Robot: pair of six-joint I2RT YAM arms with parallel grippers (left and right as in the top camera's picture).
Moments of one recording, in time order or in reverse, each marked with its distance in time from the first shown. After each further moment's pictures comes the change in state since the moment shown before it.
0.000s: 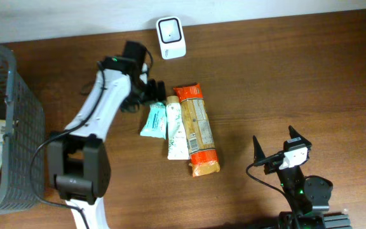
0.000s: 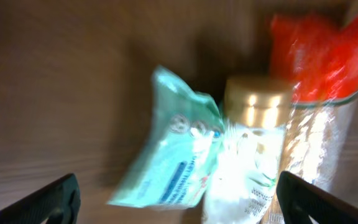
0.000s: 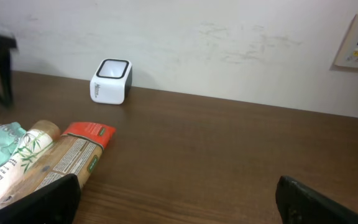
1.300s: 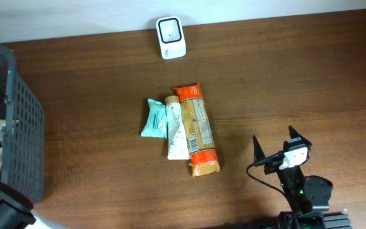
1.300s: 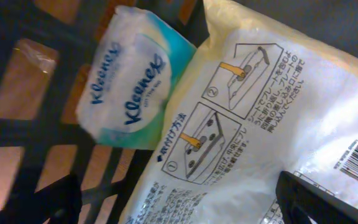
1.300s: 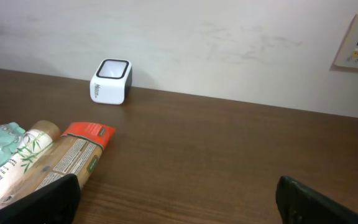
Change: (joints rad) left arm 1.088 -0.097 -0.393 0.741 -0.251 0.818; right arm 0.000 0.000 0.000 0.000 0.000 0.000
